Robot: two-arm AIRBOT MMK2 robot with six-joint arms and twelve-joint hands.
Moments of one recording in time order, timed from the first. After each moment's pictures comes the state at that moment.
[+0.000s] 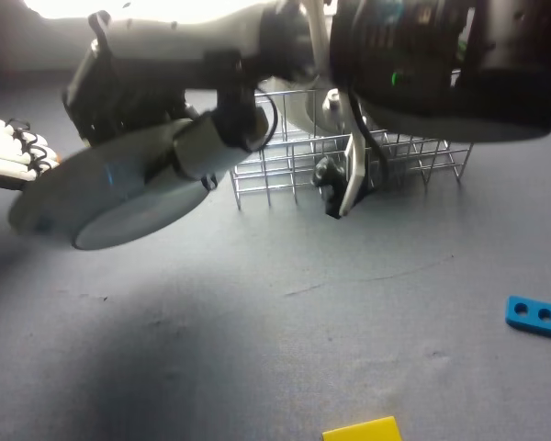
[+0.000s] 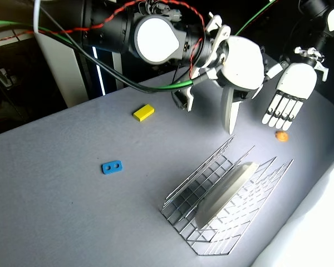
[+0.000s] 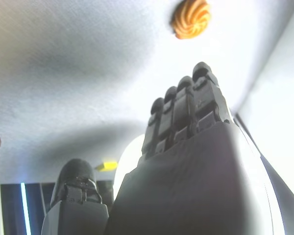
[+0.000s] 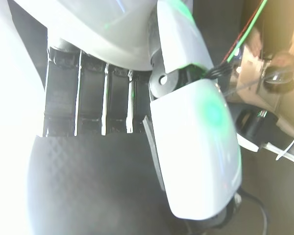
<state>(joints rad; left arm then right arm) 0.74 -1.16 2.12 1.59 -1.16 -0.31 -0.20 -1.39 1.12 -0.54 0.07 -0.11</state>
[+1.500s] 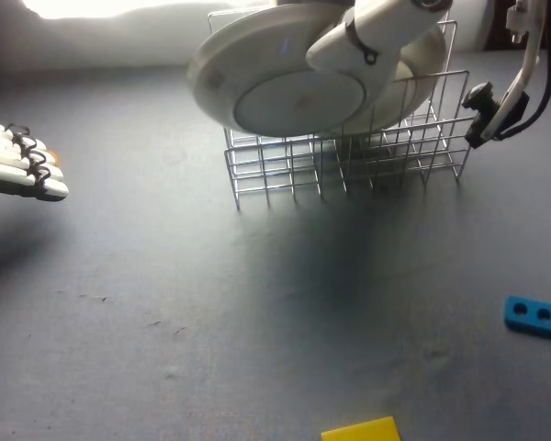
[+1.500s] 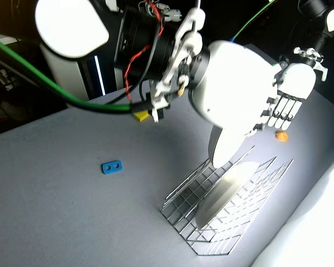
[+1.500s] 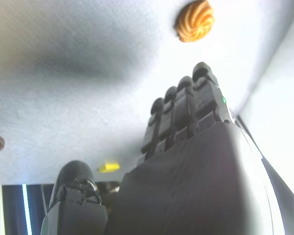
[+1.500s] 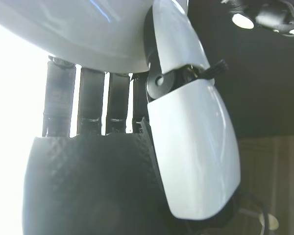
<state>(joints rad) 0.75 -1.16 2.12 1.60 -1.16 -0.30 -0.15 -1.15 1.16 -0.47 -0.02 0.13</state>
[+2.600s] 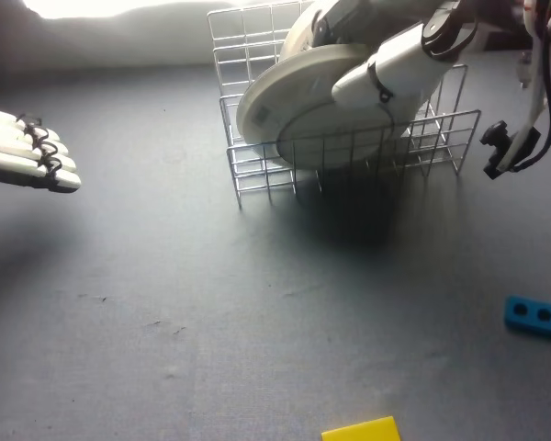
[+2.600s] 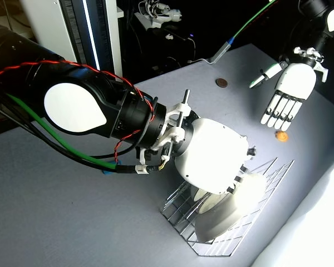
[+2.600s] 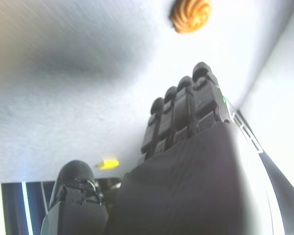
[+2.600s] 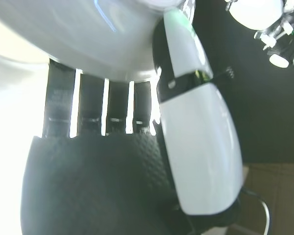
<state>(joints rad) 0.71 -1.17 2.12 1.59 -1.19 -0.30 -0.31 -1.20 1.31 -0.46 0.06 0.12</state>
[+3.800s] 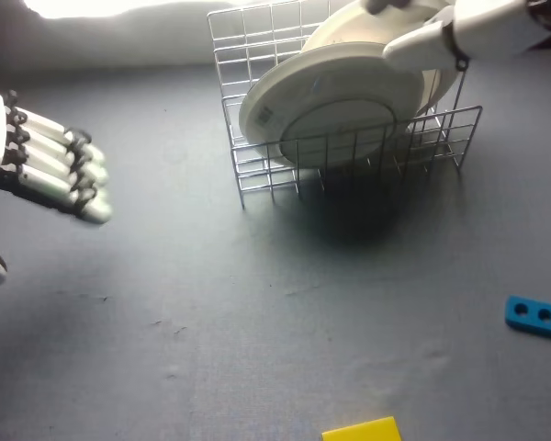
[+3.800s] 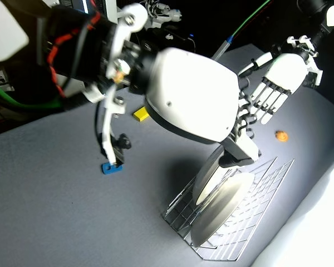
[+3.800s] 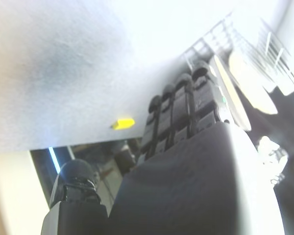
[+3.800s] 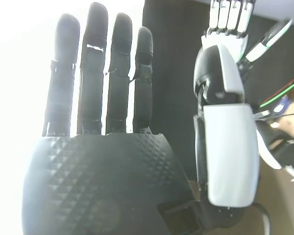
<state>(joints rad) 0.62 -1.10 1.94 1.61 -1.32 -0.22 -0.15 -0.90 0.99 -0.46 0.05 -0.47</state>
